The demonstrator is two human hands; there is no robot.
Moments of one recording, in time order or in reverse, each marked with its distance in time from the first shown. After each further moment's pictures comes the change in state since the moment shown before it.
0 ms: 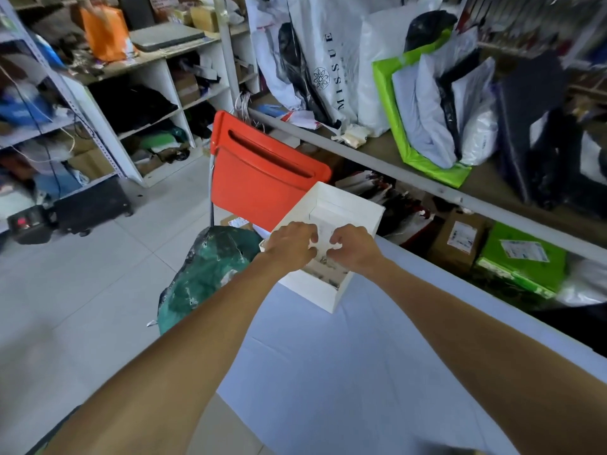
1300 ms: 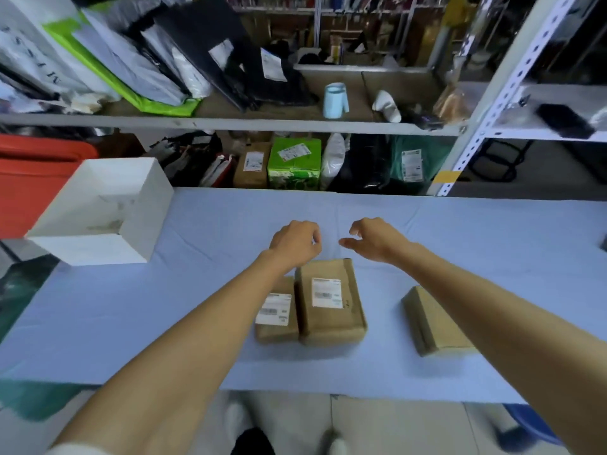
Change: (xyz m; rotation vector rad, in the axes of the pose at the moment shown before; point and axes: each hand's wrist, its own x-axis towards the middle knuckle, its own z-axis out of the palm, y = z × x) left_hand -0.199 0.406 0.177 -0.074 -0.326 0.452; right_hand -0.433 0.336 -0.092 -0.071 0.106 0.492
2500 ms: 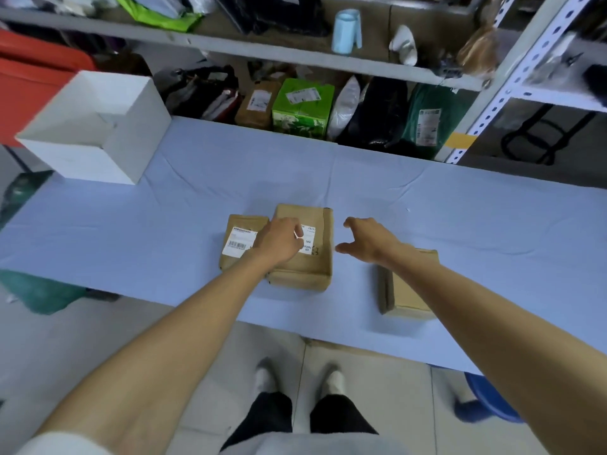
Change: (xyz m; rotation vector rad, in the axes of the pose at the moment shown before) left_hand -0.047 0.022 0.109 -0.136 0.045 -0.287; right_hand -0.041 0.075 0.059 -0.054 -0.191 -0.071
